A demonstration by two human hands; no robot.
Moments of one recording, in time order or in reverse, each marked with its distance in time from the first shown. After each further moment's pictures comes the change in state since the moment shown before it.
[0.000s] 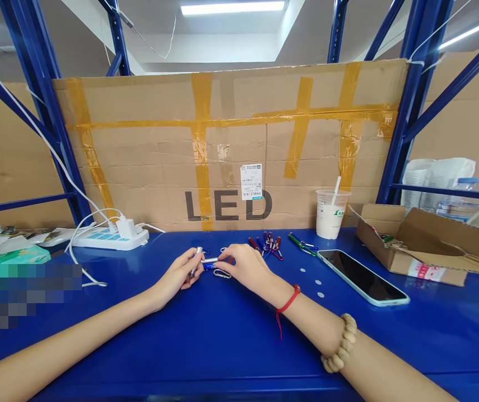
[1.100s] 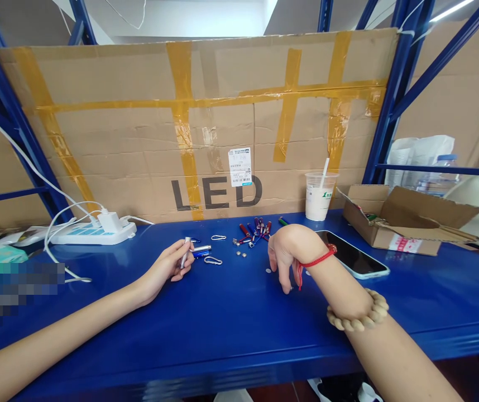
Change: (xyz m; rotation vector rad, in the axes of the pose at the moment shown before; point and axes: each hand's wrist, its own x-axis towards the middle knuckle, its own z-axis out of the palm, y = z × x) left_hand -0.005 0.005 0.003 -0.125 -0.012 -0.092; right_hand -0.022 0.006 -0.090 0.002 -0.795 0.853
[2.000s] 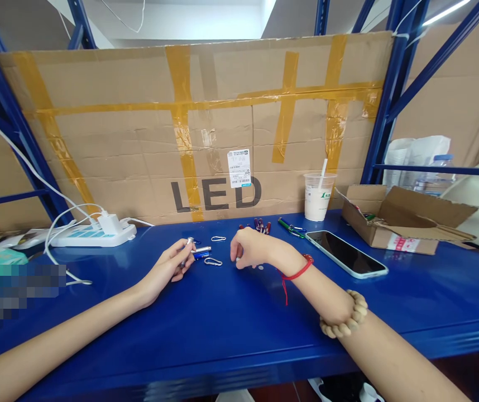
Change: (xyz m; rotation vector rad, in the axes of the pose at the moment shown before) left_hand -0.003 0.002 0.002 0.117 0.025 0.035; right_hand 0.035 -0.018 0.018 -0.067 0.281 -0.579
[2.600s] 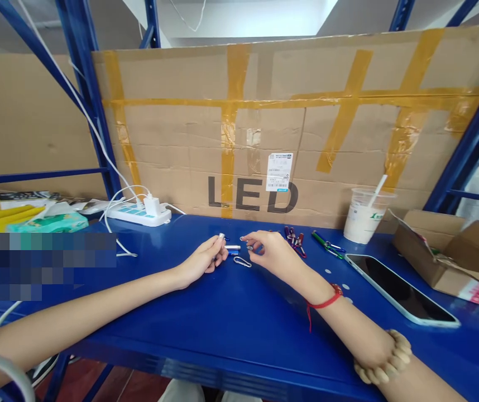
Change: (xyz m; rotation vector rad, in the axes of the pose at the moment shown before) left_hand 0.010 -0.018 -0.001 -0.045 0.009 0.040; right_hand 0.027 -0.005 0.031 -0.047 0.452 -0.329
